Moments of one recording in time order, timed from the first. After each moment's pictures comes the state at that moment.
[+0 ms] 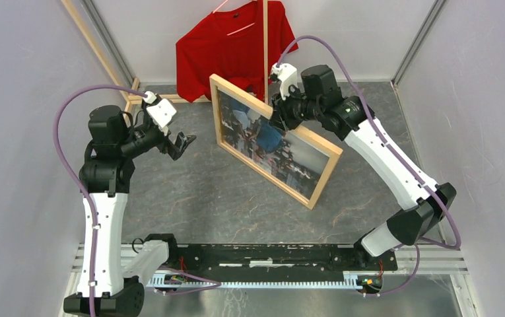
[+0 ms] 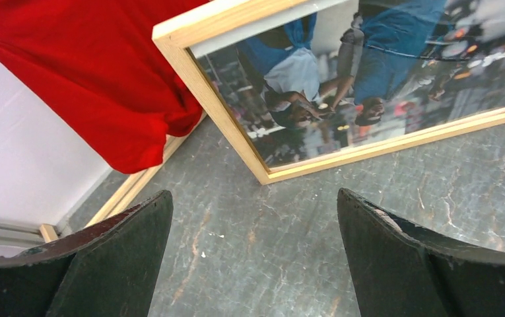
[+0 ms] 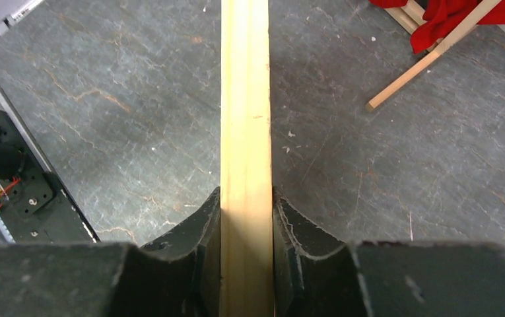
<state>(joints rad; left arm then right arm) 0.01 0.93 1.31 -0.71 0.71 0.58 0.63 1.53 1.71 -0.74 -0.27 -0.07</state>
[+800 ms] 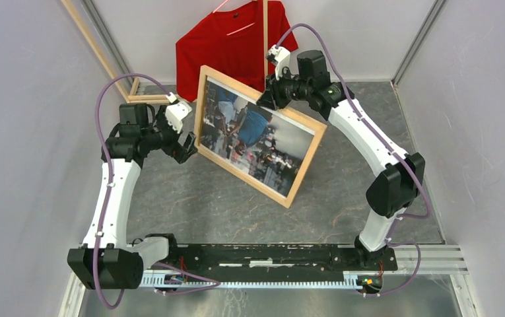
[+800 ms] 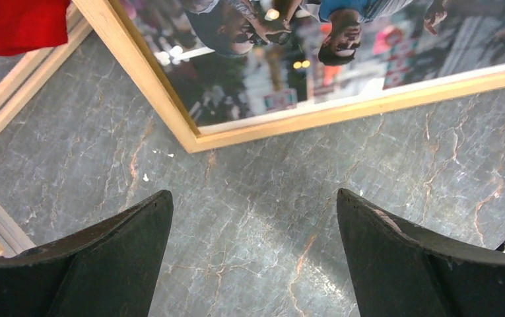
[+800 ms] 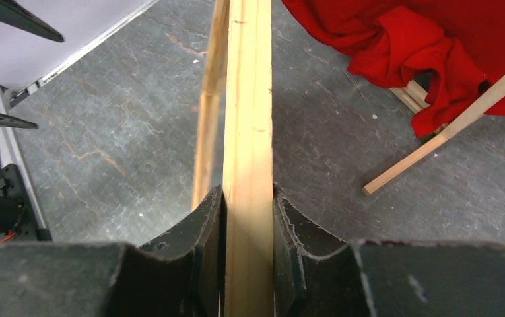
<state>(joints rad) 0.01 1.13 1.21 -0.81 0.57 0.62 0.50 1.80 1.80 -0.48 -0.51 -0.05</state>
